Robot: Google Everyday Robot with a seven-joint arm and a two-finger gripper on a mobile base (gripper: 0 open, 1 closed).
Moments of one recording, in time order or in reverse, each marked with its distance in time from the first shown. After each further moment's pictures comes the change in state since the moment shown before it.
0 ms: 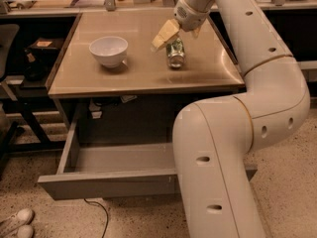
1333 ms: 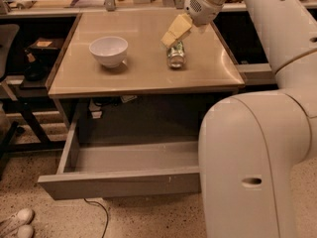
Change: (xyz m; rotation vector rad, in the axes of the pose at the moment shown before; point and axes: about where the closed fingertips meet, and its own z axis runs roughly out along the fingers) arm 0.026 0.021 -0.045 -0.027 -0.016 -0.115
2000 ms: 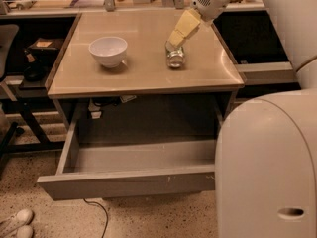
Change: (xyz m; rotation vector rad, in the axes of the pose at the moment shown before) arm 0.015 0.017 -0.034 0.049 0.029 -0.088
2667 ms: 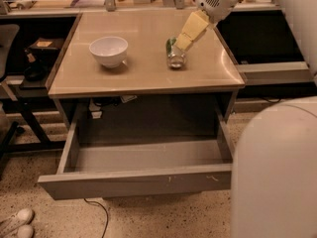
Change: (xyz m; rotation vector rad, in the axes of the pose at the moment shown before) arm 0.024 0.018 -0.016 -0.031 0.028 -0.046
